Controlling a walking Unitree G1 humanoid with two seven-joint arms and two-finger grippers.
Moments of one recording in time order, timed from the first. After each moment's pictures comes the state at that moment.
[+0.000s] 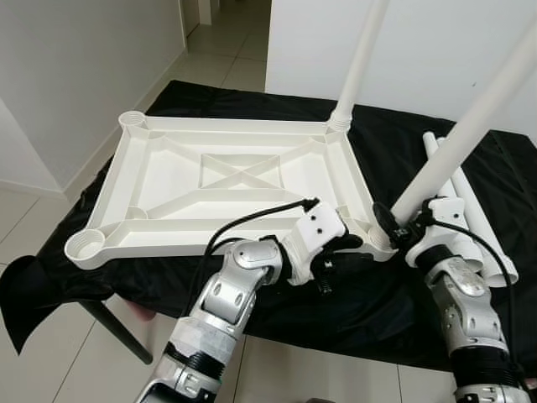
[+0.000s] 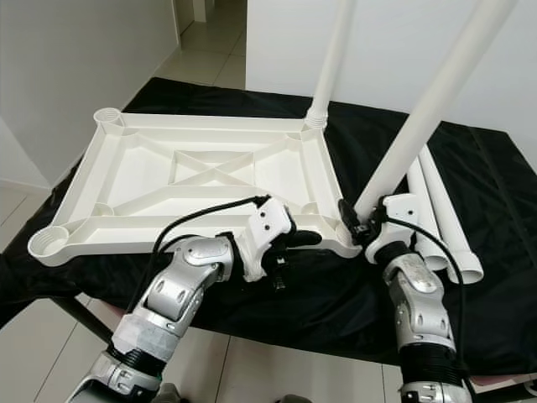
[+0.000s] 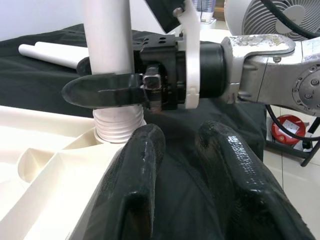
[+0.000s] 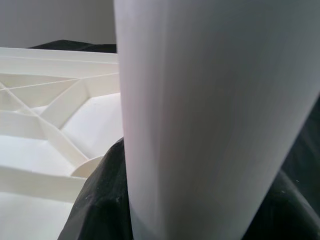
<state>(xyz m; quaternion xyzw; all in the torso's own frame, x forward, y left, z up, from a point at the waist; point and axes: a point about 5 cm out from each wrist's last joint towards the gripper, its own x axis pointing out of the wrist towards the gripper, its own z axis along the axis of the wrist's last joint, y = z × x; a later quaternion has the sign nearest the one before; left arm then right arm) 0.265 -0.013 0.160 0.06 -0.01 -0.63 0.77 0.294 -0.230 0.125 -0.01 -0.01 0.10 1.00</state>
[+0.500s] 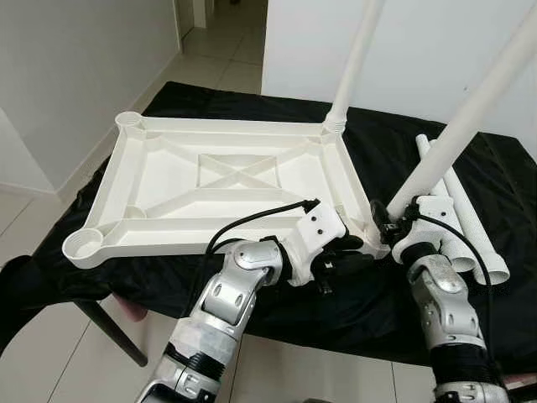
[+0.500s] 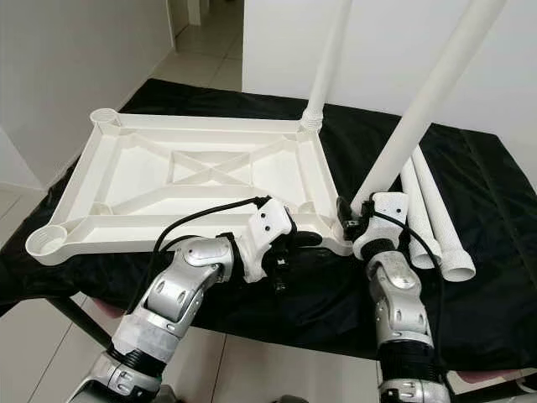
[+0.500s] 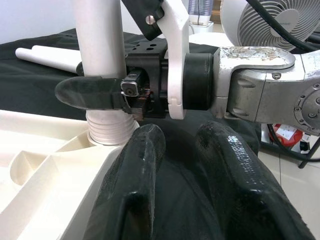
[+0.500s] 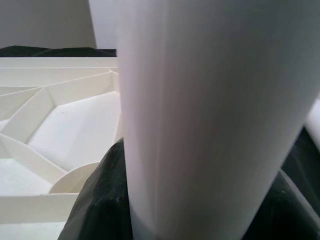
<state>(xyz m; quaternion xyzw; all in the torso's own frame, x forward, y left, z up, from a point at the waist) 0.264 -0.013 0.159 0.06 0.00 -0.63 0.77 0.298 -0.213 0.121 0.01 -0.01 -0.01 1.00</state>
